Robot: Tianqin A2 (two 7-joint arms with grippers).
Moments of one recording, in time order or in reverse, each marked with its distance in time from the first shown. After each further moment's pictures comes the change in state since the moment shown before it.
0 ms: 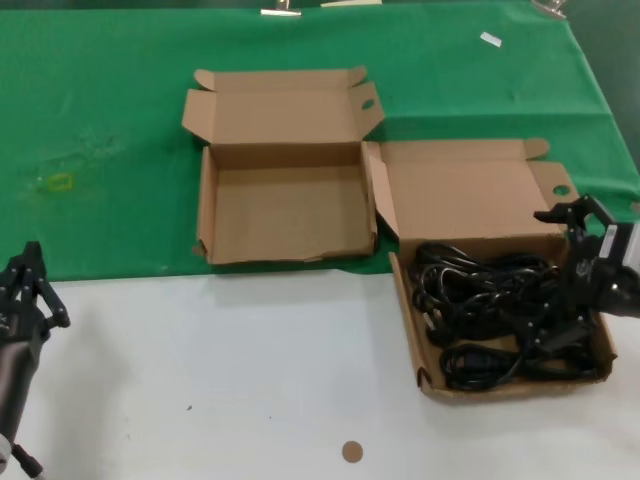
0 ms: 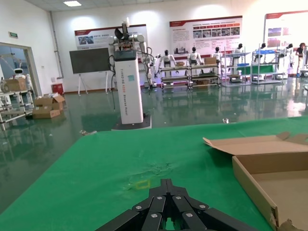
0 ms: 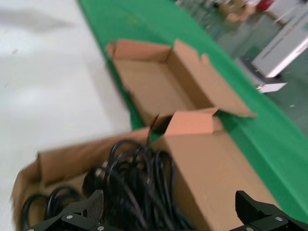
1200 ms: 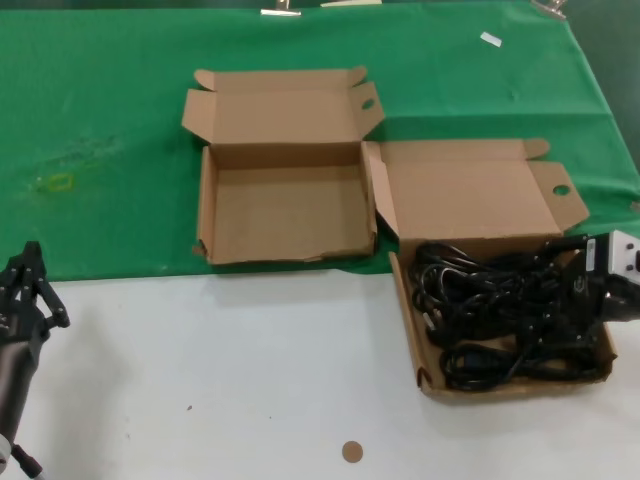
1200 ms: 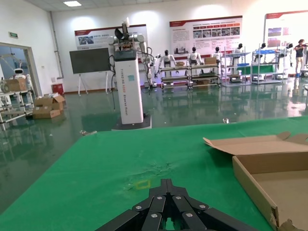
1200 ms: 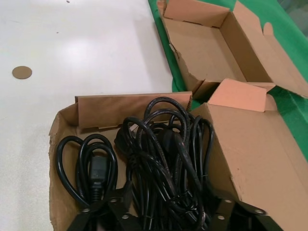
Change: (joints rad) left arm 0.000 0.000 0.000 0.000 0.000 0.000 0.000; right arm 0.107 -0.219 0.205 -0.230 -0.282 -0.504 -0.108
